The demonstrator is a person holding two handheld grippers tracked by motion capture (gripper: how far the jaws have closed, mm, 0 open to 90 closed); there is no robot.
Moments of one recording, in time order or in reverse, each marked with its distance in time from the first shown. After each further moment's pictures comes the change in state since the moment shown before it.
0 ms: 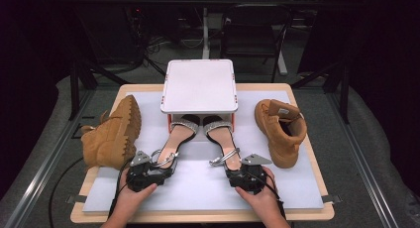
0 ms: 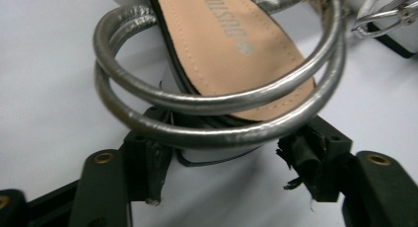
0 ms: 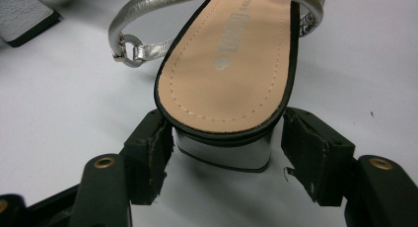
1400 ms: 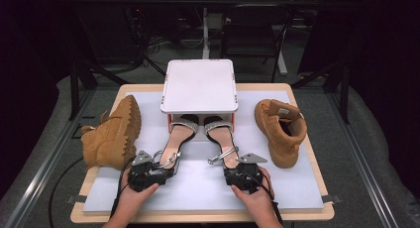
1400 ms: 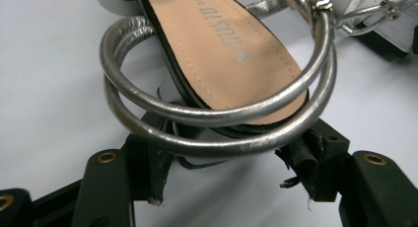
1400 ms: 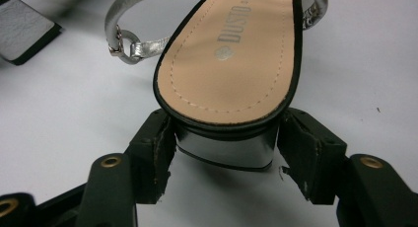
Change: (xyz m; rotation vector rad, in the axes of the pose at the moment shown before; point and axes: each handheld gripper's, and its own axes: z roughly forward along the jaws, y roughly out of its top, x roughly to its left) left arm -0.009 0.005 -0.001 0.001 -0.013 0.009; right arm 0.014 0.008 0.000 0.024 -0.046 0.059
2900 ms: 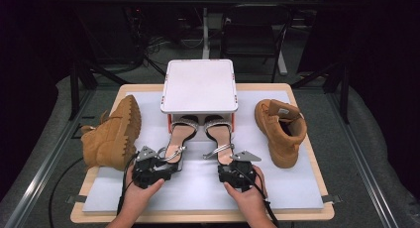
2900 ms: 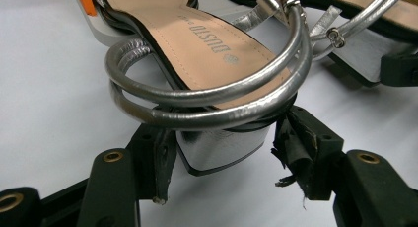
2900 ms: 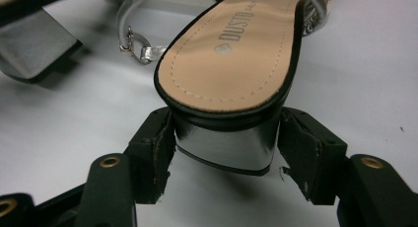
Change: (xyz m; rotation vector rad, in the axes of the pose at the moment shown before) left arm -0.019 0.022 -0.004 -0.024 0.033 -0.042; right arm 0.017 0.011 0.004 -0.033 -0.016 0.042
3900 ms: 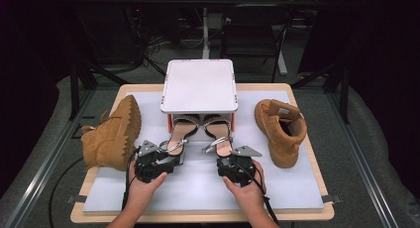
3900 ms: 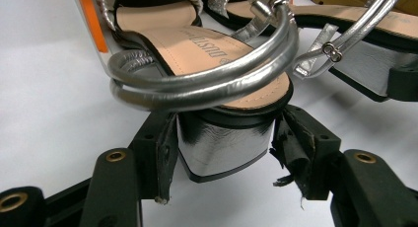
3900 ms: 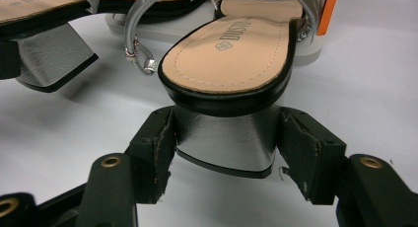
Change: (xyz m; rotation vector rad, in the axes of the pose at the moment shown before) left arm -0.002 0.015 0.004 -0.064 0.032 -0.002; right arm 0.001 0.015 -0.003 -0.047 -0.005 0.001
